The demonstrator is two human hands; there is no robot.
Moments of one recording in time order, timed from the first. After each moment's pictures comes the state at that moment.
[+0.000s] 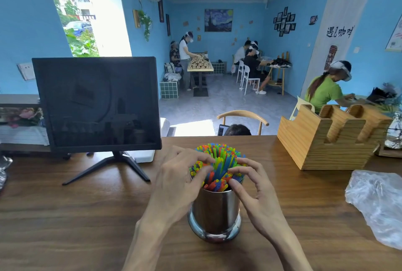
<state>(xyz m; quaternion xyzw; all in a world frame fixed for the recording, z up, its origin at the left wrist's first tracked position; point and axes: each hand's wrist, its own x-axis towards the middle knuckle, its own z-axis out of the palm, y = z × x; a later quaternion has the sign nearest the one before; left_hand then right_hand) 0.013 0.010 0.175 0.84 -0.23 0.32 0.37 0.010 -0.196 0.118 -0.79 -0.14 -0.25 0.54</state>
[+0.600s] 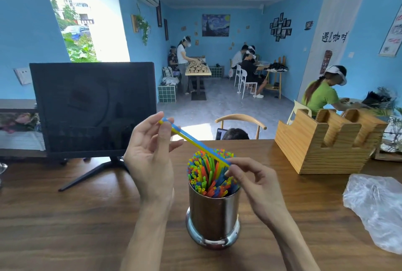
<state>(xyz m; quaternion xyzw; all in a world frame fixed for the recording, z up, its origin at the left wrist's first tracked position) 0.018 -0.005 0.226 0.47 -0.08 0.38 0.79 0.017 -0.191 0.159 -0.73 -0.17 -0.24 0.62</state>
